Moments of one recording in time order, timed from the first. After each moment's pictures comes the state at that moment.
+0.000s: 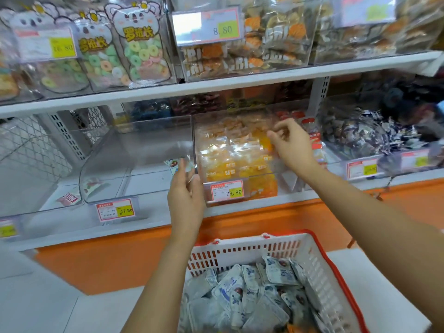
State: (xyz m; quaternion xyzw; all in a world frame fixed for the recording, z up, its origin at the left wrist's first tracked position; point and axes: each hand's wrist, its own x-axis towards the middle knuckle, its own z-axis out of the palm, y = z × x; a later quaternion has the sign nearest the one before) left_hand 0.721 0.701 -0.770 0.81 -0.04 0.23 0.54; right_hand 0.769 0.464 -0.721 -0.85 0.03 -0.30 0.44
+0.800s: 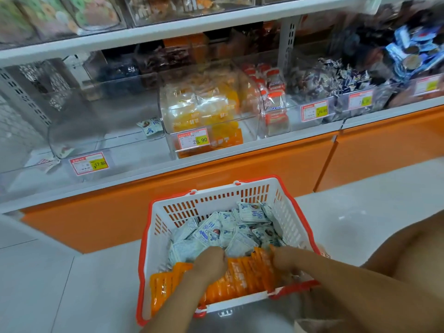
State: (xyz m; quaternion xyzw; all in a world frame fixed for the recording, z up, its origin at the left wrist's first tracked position) left_hand 0.573 0.675 -0.962 0.94 -0.16 -0.29 0.11; right_hand 0.532 0.468 -0.933 -0.89 -0.02 0.46 0.03
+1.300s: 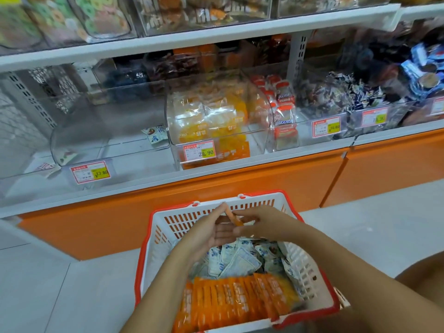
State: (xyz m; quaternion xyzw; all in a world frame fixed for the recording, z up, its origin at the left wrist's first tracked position) left_hand 0.618 0.661 -0.838 0.64 0.05 -0.37 0.67; right_hand 0.597 0.483 -0.834 -0.89 -0.08 0.21 0.40
